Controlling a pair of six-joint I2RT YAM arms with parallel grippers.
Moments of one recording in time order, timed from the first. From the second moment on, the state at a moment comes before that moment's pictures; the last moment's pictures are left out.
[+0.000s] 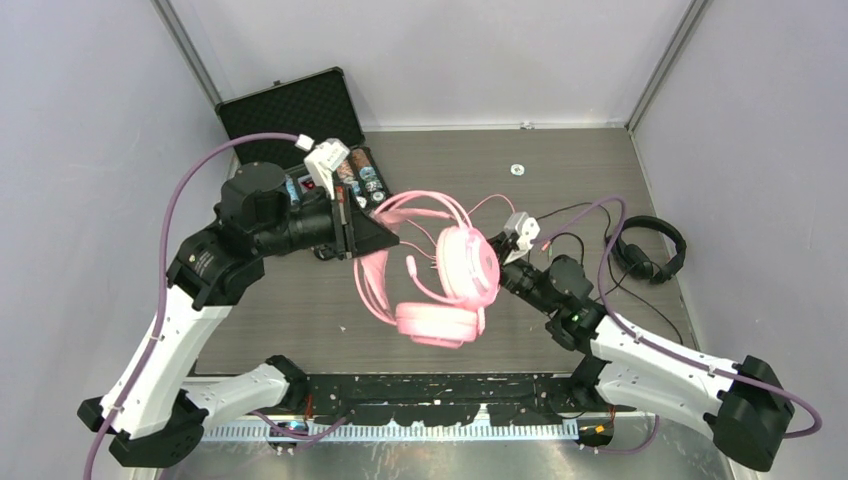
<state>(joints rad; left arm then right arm) -0.63 1.00 1.51 -0.79 0.45 -0.58 0.85 0.86 0.42 0.66 -0.12 0.19</state>
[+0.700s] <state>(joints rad) -0.63 1.11 1.52 -1.10 0.28 -0.04 0.66 0.92 0.83 -0.03 -0.24 0.26</state>
